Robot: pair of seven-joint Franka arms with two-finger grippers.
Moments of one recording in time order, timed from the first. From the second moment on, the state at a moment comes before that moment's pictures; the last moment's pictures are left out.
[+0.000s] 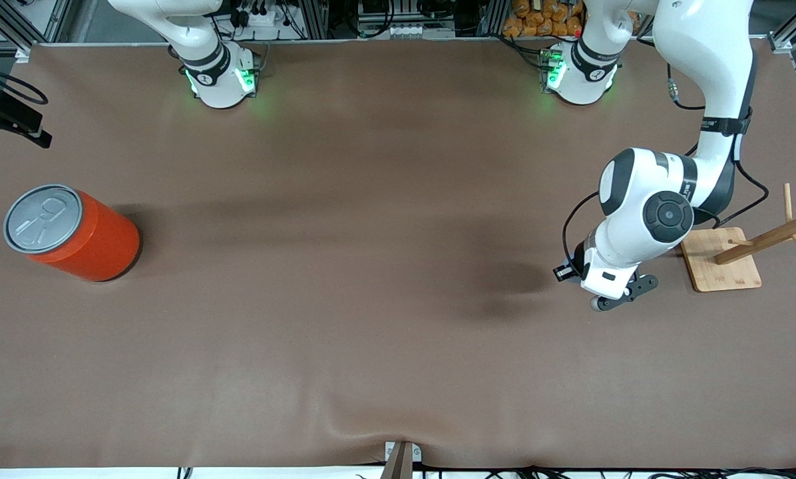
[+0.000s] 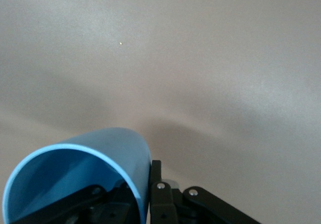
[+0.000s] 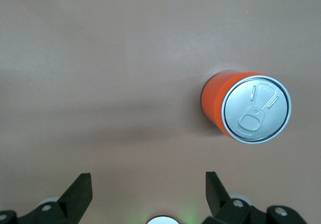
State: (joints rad) left arm -0.30 0.40 0.05 -1.81 -0.07 2.18 -0.63; right arm 0.01 -0.04 -0.05 -1.45 0.01 1.37 -0.01
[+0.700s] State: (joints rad) left arm -0.30 0.41 0.05 -1.81 -0.07 2.22 -0.63; right arm 0.01 -0.04 -0.05 -1.45 0.01 1.35 -0.01
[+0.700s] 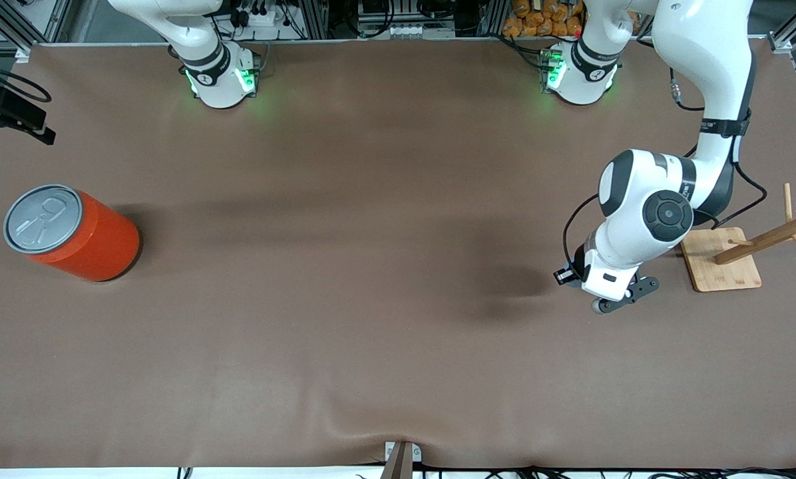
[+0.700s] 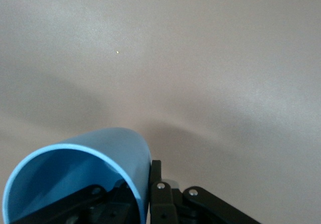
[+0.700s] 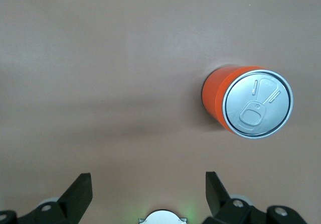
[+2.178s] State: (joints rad) left arm -0.32 0.48 0.03 -1.89 0.11 2.31 -0.79; right arm 0.01 -0.04 -0.05 -1.45 0.01 1.33 -0.01
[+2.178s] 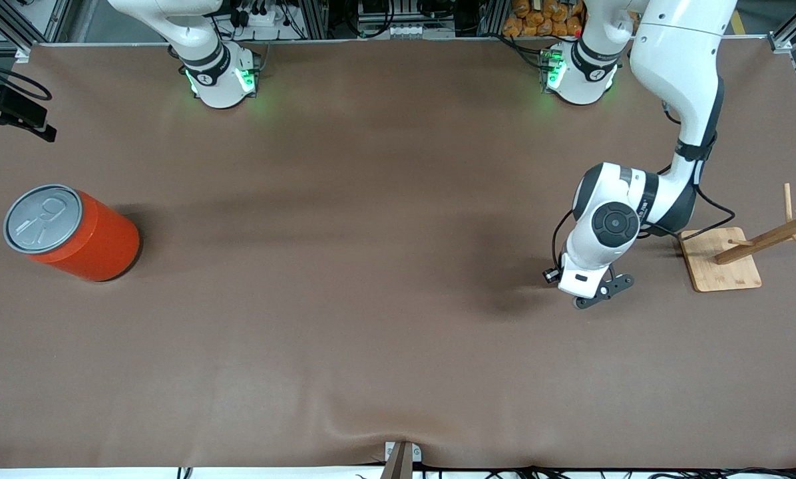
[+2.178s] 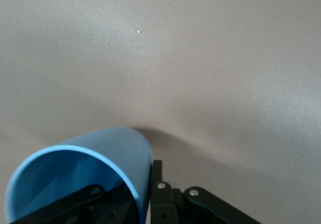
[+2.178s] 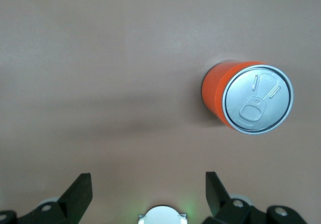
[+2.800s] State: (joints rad) left arm -0.30 0.36 0.03 -1.85 0.11 2.20 -0.76; right arm 0.01 -0.04 -0.05 -1.45 0.01 1.33 -0.01
